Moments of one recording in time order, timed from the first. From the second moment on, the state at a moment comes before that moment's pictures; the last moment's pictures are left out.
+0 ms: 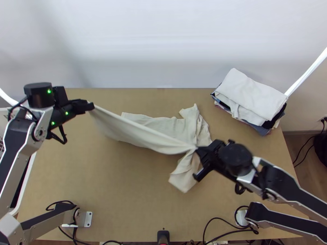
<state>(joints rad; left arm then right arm) -0.11 1.21 1.38 -0.71 0.06 -0.28 1.02 0.97 1.04 -0.65 0.22 0.16</state>
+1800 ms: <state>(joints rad) 0.00 1.28 1.25 -0.58 0.06 -0.28 0.43 1.49 1.29 -0.82 0.00 0.39</state>
